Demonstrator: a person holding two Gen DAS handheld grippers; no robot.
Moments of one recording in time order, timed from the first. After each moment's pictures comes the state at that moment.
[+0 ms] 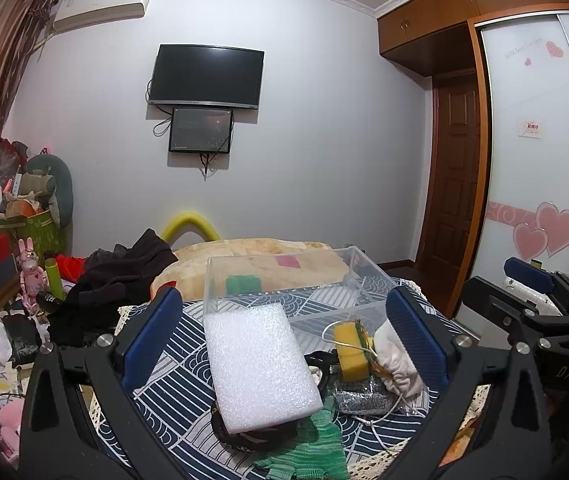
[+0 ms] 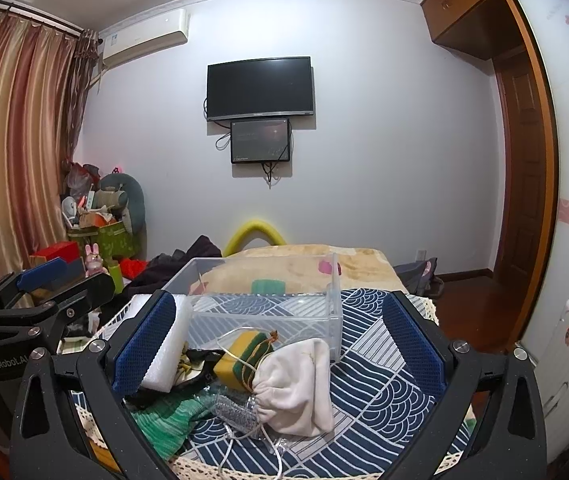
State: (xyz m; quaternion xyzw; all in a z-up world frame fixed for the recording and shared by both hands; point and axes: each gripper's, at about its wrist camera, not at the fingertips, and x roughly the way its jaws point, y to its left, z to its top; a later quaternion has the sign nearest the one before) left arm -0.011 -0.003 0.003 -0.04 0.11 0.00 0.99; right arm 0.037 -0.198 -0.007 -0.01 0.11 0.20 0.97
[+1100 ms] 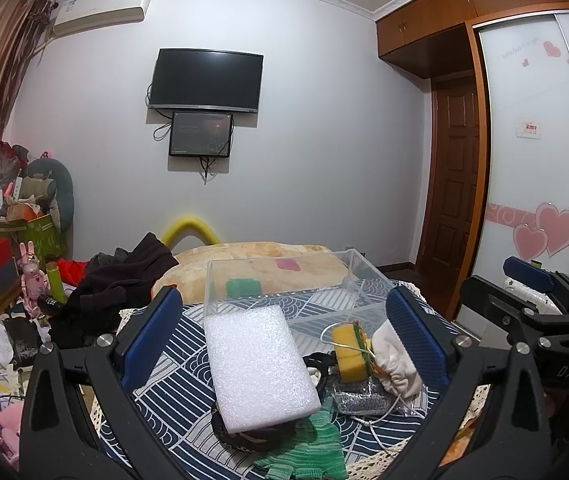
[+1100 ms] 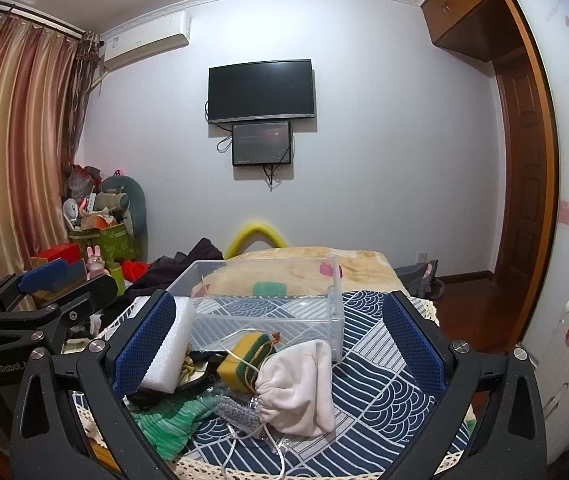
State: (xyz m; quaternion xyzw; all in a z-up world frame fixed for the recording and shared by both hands) left arm -0.014 -0.006 0.005 -0.04 0.10 0.00 0.99; right arm 0.033 -0.198 -0.005 -0.01 0.10 0.20 0.97
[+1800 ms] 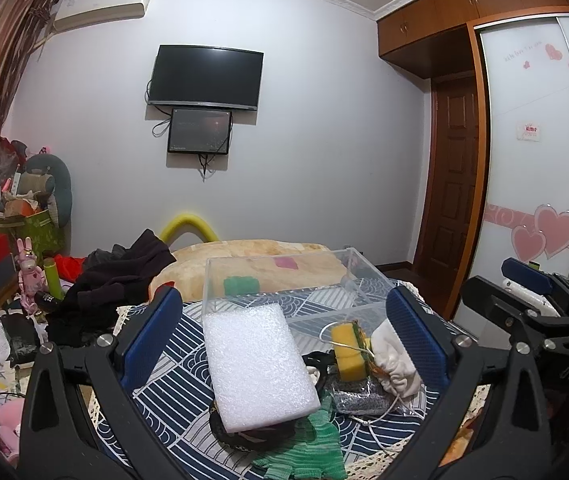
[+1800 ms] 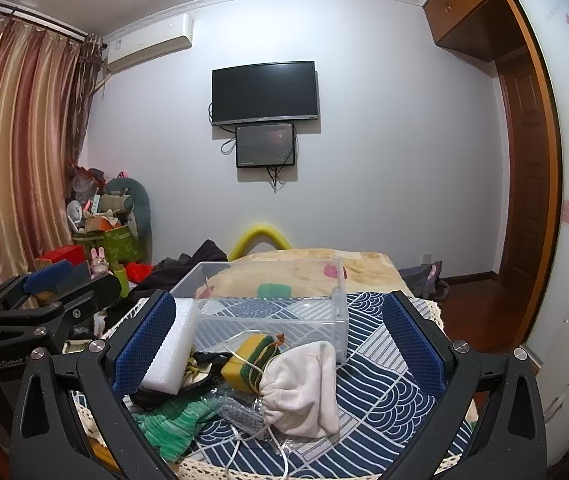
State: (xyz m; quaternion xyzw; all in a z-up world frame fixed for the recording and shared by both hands) left arm -0.012 -0.003 0.003 -0.04 0.11 -0.01 0.99; right arm 0.033 -0.198 -0.007 -0.01 0.10 0.21 0.97
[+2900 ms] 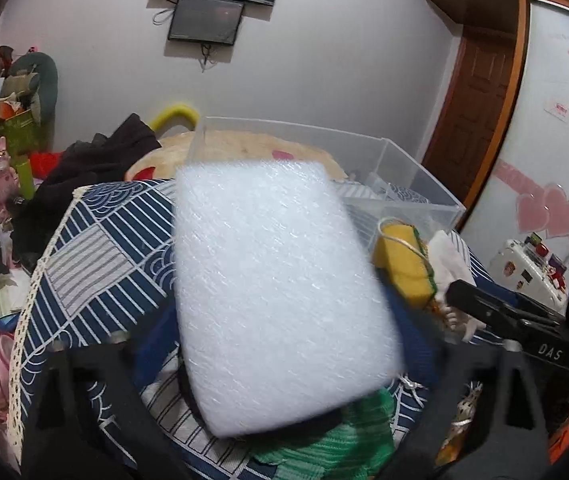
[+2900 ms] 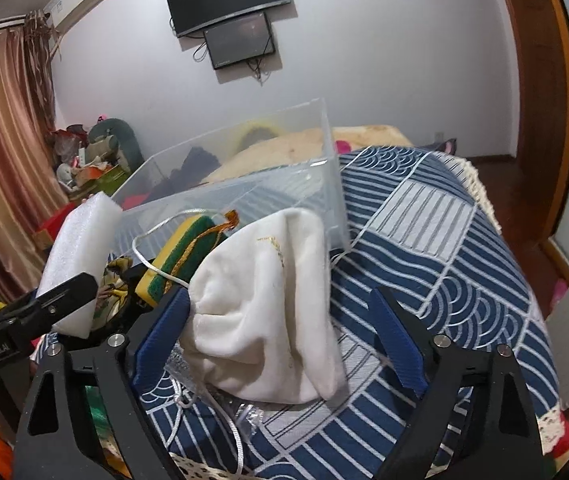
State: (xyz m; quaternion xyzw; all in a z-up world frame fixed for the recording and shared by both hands) left arm 0.068 0.018 -0.091 -0.11 0.28 -0.03 0.95; right arm 0.114 -0.201 -0.092 0.05 0.31 0.23 0.92
